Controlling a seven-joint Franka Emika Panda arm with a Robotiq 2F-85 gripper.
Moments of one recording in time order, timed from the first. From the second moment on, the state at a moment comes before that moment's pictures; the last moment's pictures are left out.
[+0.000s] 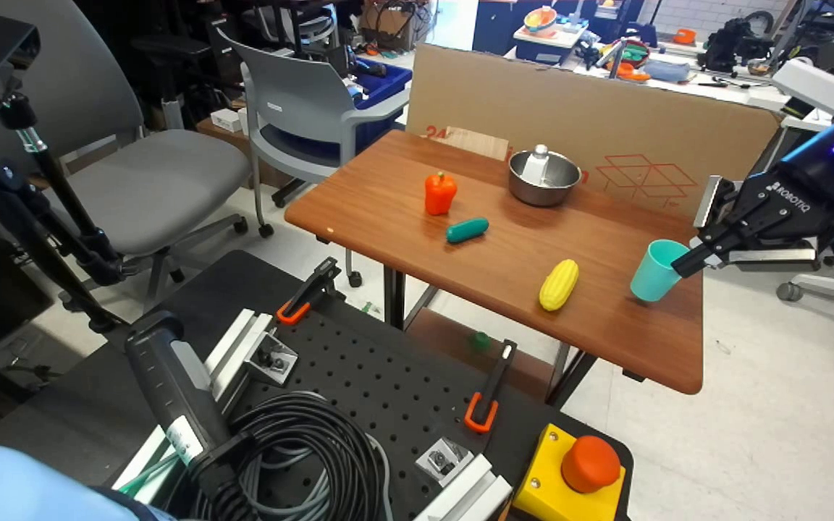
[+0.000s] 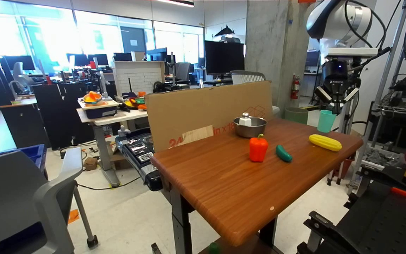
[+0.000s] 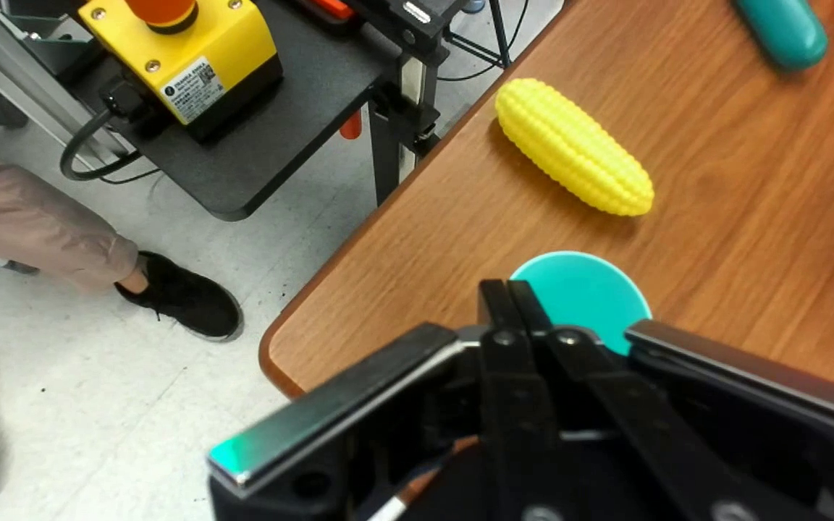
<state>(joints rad) -0.41 0.78 -0.20 -1.40 0.29 1.53 0.13</state>
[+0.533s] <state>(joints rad) -0.42 0.81 -0.19 -1.40 0.31 1.51 0.10</state>
